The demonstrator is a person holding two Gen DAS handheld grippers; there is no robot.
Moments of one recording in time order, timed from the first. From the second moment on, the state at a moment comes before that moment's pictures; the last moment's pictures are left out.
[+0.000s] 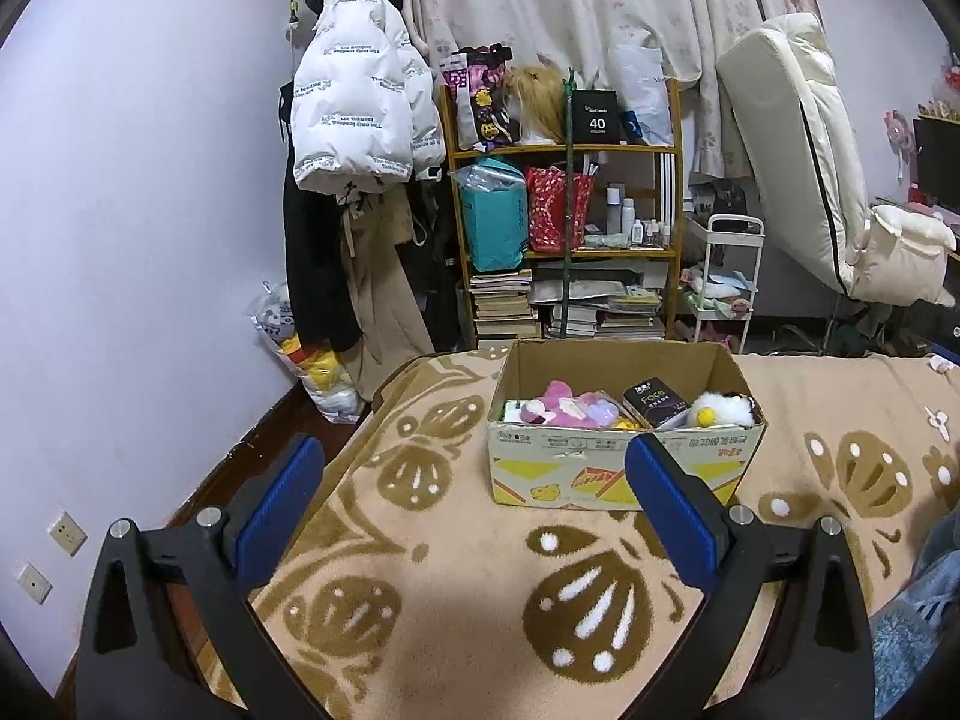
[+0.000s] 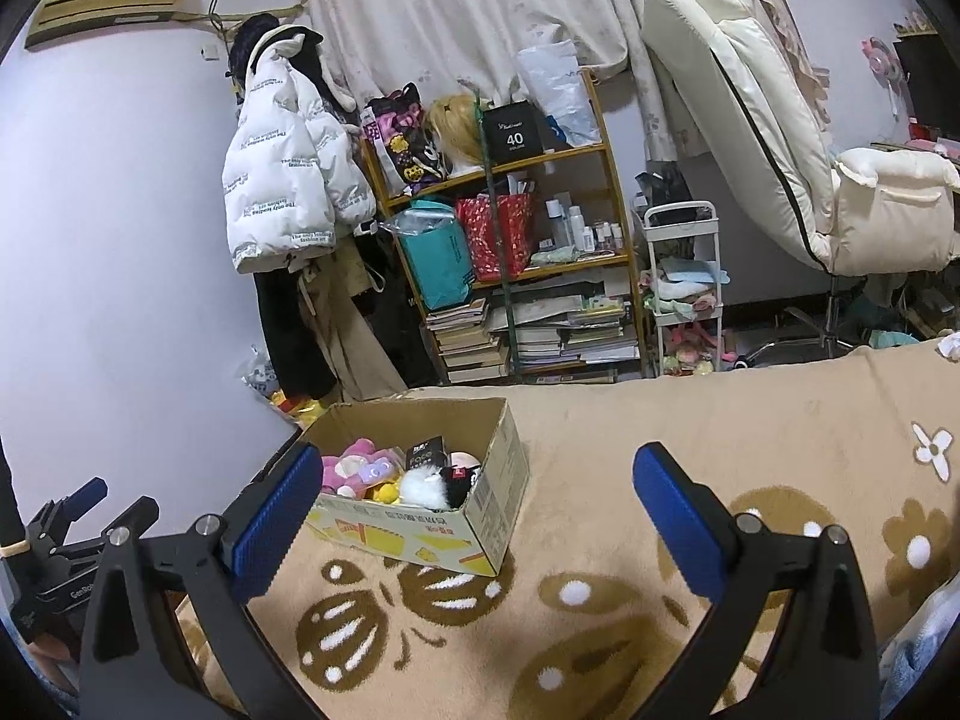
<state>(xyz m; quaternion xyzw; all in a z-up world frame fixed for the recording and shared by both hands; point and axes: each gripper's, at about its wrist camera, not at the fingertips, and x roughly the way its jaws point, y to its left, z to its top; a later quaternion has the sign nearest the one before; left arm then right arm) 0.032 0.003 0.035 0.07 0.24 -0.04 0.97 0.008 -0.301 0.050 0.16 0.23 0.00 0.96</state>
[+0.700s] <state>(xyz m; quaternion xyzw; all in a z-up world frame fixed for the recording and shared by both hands) 0.031 0.002 0.033 0.08 0.23 -0.04 0.97 0.007 -0.301 0.034 0.14 0.24 0.01 0.96</state>
